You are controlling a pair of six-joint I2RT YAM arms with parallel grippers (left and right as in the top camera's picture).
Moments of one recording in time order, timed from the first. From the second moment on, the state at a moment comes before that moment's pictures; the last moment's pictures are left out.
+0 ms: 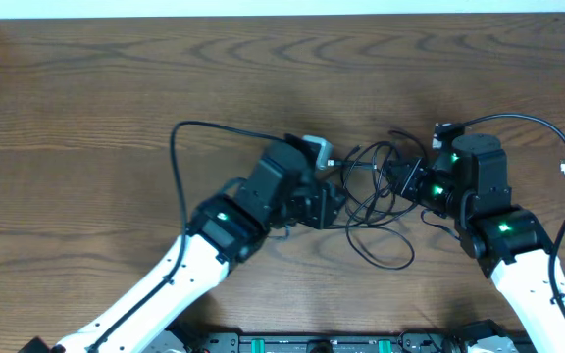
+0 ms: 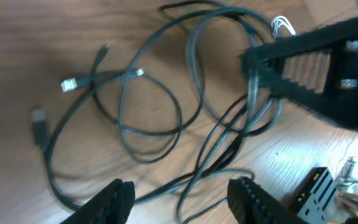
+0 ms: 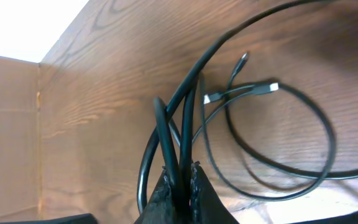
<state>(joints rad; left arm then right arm) -0.73 1.27 0.93 -0.39 0.26 -0.51 0.24 1.08 0.78 -0.44 -0.35 0.76</state>
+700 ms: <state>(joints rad) -0.86 1.41 0.93 -0.23 0.02 -0.60 0.24 1.09 0.78 -0.46 -0.39 0.78</state>
